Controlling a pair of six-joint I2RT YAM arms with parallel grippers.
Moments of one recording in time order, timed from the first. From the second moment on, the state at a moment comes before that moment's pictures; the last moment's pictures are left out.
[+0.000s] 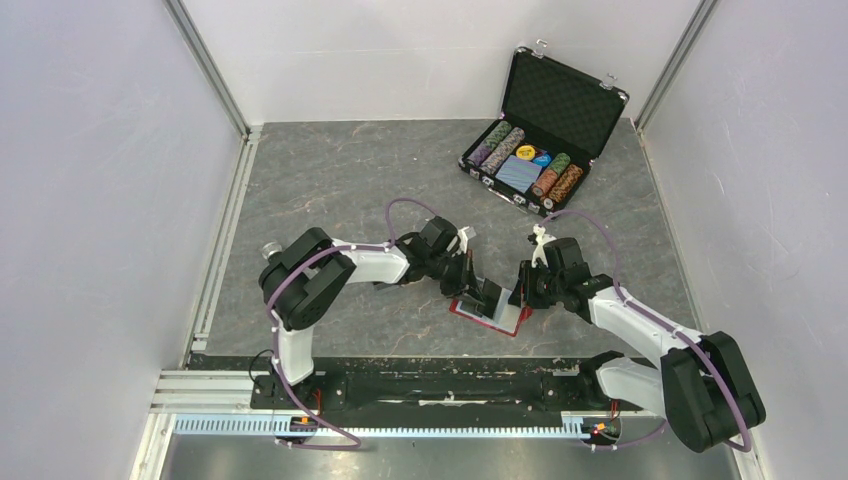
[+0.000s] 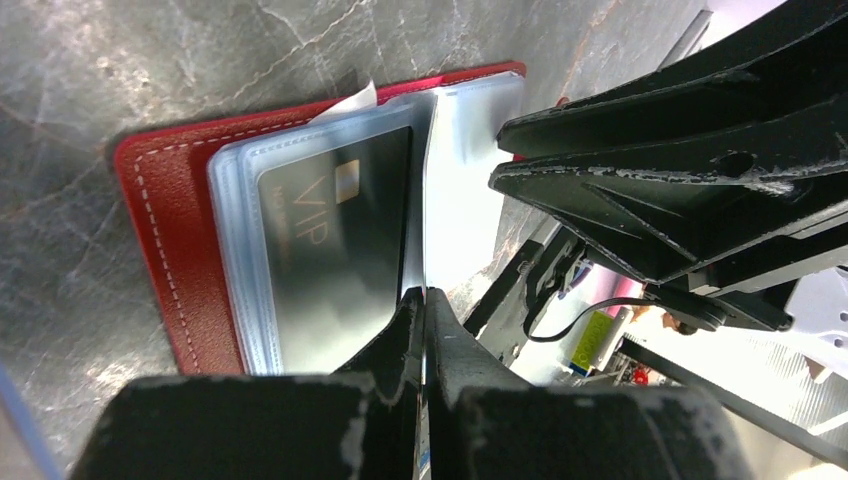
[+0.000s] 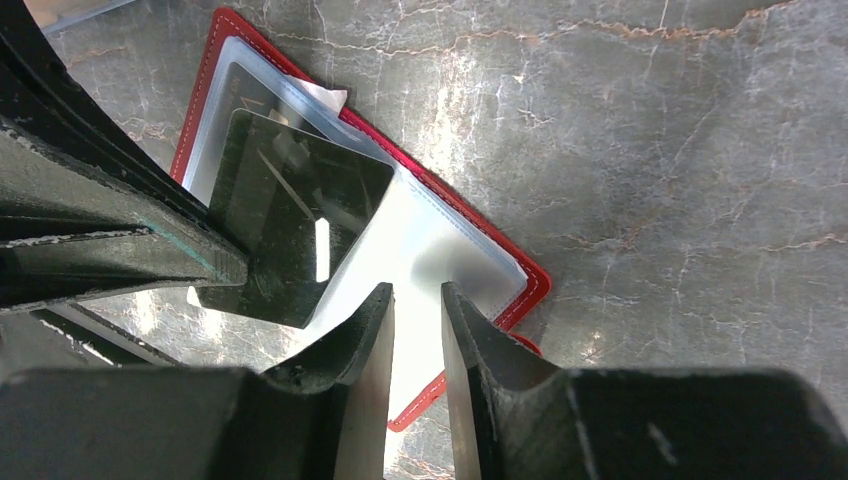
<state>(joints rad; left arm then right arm) -0.83 1.92 1.01 0.07 0.59 -0.86 0.36 1.13 0.43 -0.24 -0.26 0.37</state>
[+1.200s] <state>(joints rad) -0.94 1.94 1.17 -0.23 0.48 -0.76 0.36 0.97 0.41 -0.41 -0.21 0.36</state>
